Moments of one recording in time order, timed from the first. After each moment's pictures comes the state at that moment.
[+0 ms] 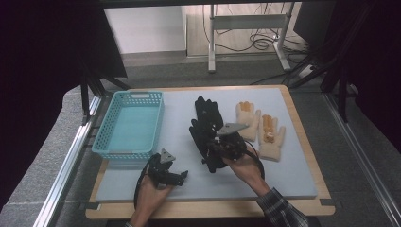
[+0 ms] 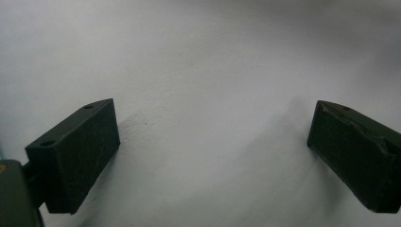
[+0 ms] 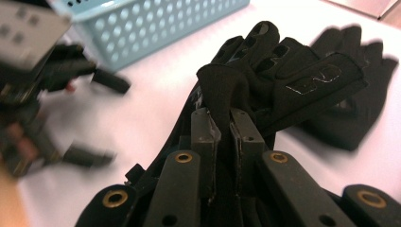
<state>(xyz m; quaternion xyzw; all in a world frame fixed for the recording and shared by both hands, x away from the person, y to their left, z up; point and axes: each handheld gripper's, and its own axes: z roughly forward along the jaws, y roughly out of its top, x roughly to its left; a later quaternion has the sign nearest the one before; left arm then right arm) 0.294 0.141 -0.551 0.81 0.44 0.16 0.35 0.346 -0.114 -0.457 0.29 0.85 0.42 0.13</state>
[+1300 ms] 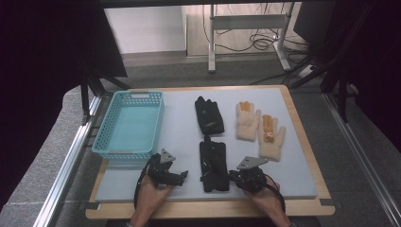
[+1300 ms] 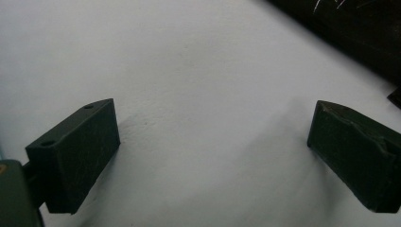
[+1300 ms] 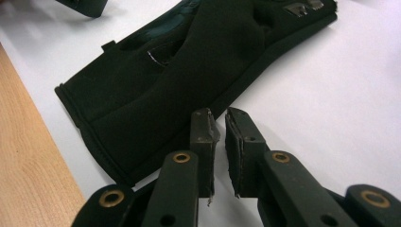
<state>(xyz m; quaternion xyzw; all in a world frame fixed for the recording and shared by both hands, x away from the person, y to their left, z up) 0.294 0.142 -0.550 0.81 0.44 0.16 0.34 0.291 -0.176 -0.529 0.30 0.87 0.37 0.12</state>
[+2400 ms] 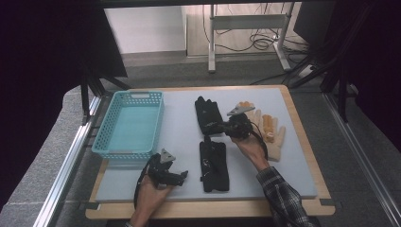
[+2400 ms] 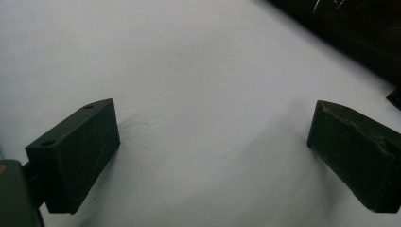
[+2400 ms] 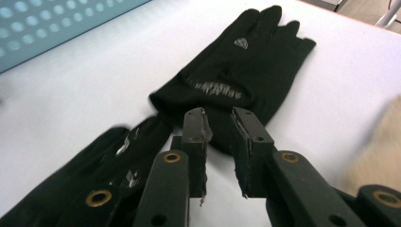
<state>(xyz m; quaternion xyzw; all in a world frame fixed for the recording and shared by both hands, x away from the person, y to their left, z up) 0.294 0.142 -0.550 0.81 0.44 0.16 0.34 0.447 -0.137 -0.485 0.32 0.84 0.40 0.16</state>
